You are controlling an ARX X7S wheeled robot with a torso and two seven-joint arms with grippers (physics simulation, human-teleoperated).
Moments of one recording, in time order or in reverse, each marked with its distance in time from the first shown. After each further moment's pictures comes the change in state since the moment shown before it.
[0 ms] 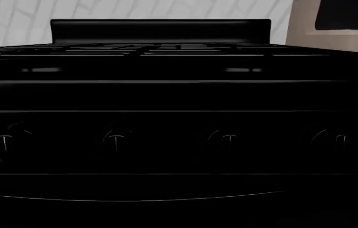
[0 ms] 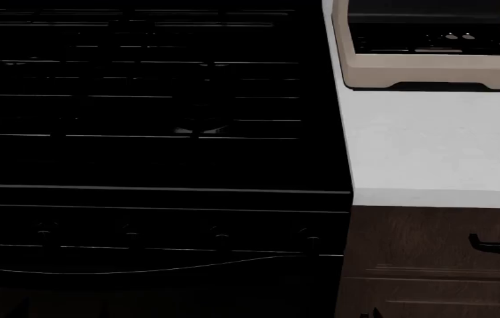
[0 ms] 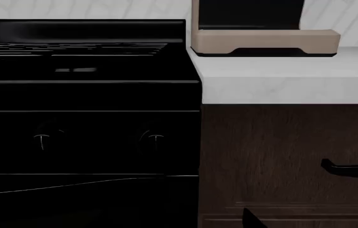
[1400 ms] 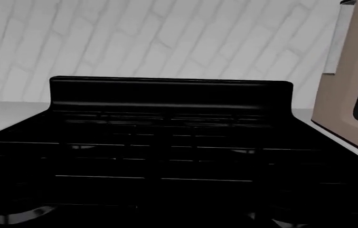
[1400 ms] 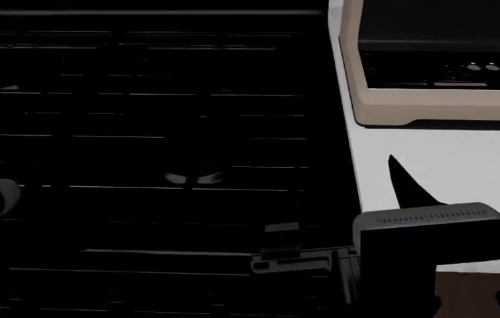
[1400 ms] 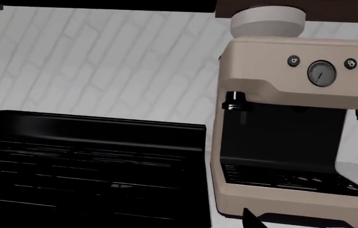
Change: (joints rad) left arm -0.408 -0.153 0.002 0.510 -0.249 -0.849 -0.157; right arm 0.315 0.169 -0.070 -0.622 0.171 0.675 0.066
